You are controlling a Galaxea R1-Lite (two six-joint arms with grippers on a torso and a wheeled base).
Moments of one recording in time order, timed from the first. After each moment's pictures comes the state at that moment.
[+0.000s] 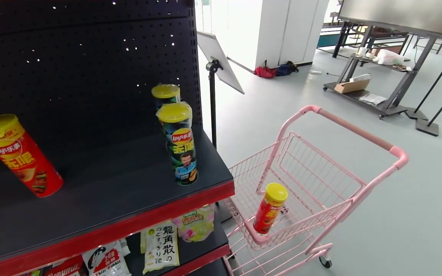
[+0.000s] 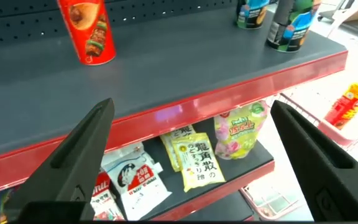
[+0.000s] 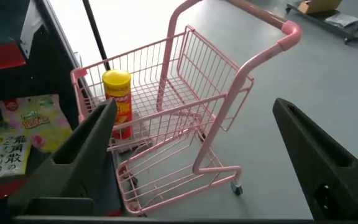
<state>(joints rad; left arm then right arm) 0.00 0.00 0.00 0.00 -0.03 0.00 0.01 0.00 0.00 0.00 0.00 -0.01</state>
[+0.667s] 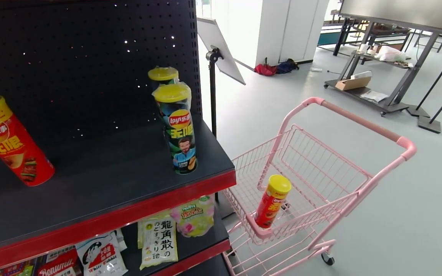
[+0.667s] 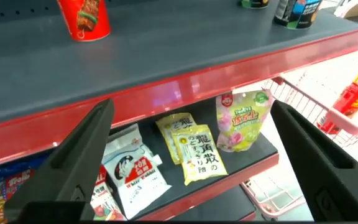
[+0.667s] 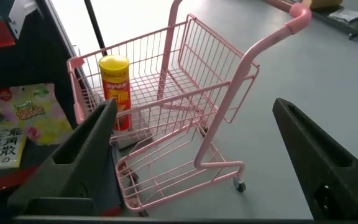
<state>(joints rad) 0.00 0.00 0.00 0.00 -0.03 0.00 0.00 0.00 0.00 0.00 0.00 -0.01</state>
